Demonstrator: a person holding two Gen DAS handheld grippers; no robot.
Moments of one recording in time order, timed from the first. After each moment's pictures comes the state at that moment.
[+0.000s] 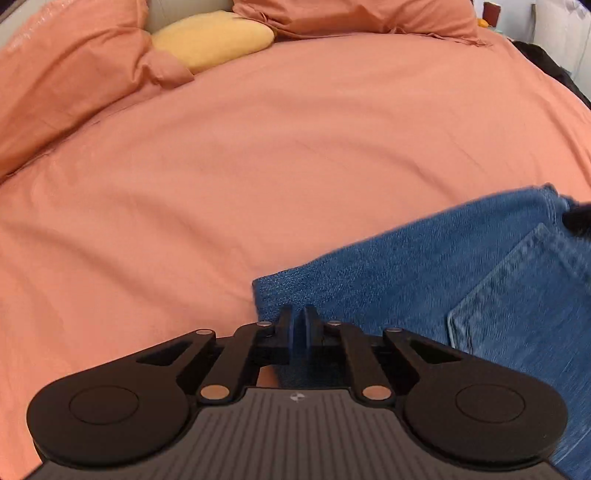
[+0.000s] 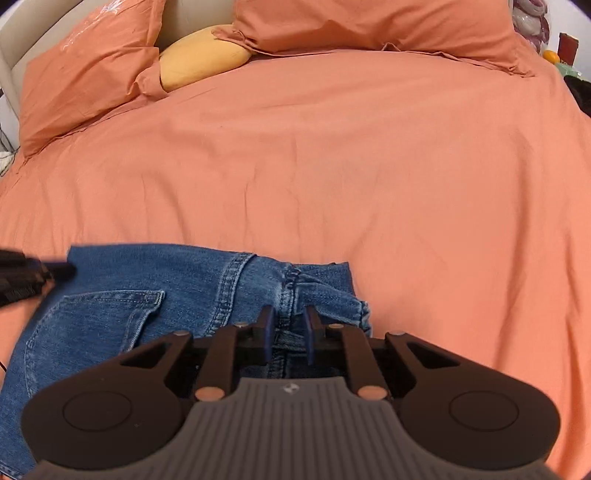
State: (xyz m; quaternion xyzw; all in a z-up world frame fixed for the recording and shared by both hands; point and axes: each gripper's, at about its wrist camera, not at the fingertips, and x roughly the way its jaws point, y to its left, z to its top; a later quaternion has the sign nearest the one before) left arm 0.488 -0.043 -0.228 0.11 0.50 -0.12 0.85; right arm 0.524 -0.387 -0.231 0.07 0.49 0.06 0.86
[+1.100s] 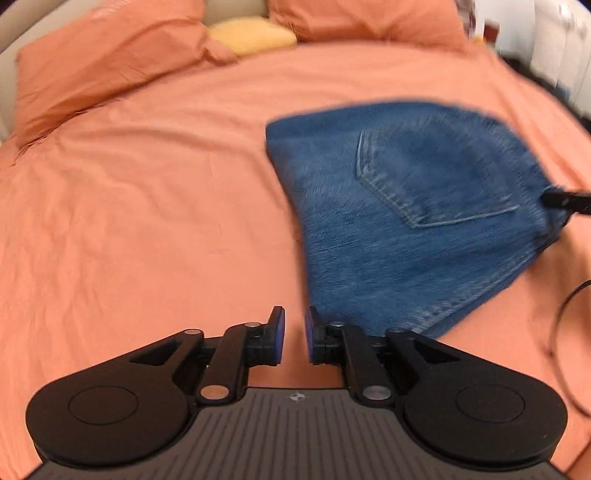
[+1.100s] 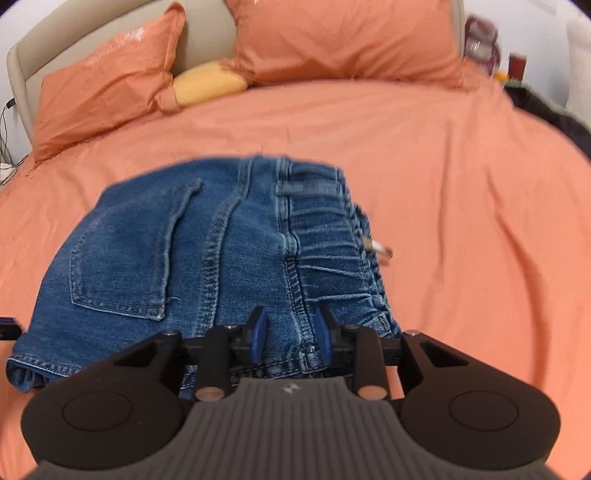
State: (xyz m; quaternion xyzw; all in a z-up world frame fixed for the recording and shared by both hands) left arm 0.280 -0.026 -0.173 0.06 0.48 -0.08 0.87; right arm 0.342 -0.364 -0.210 0.06 0.41 0.01 0.91
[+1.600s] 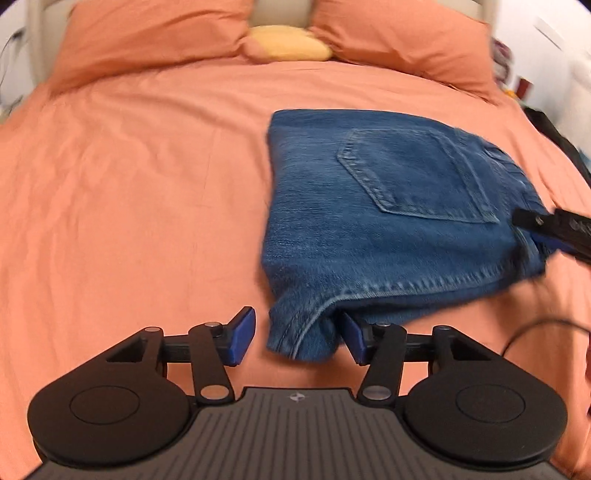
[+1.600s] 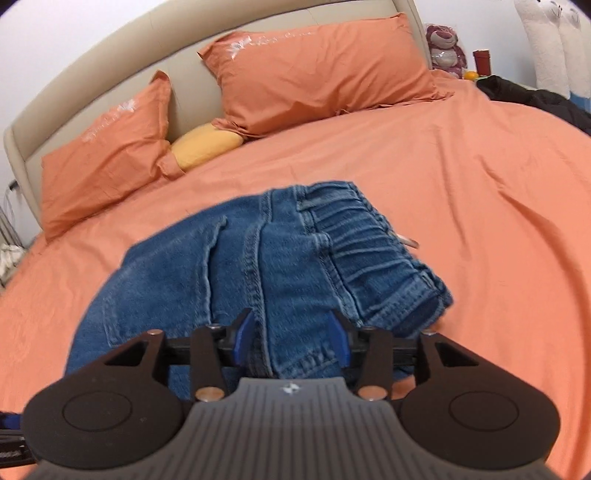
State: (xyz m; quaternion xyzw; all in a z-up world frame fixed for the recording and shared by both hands) left arm 0.245 -0.056 -0.202 -0.03 0.46 -0.01 0.88; right arm 0.314 -0.352 -0.230 0.17 0.32 0.00 0.93
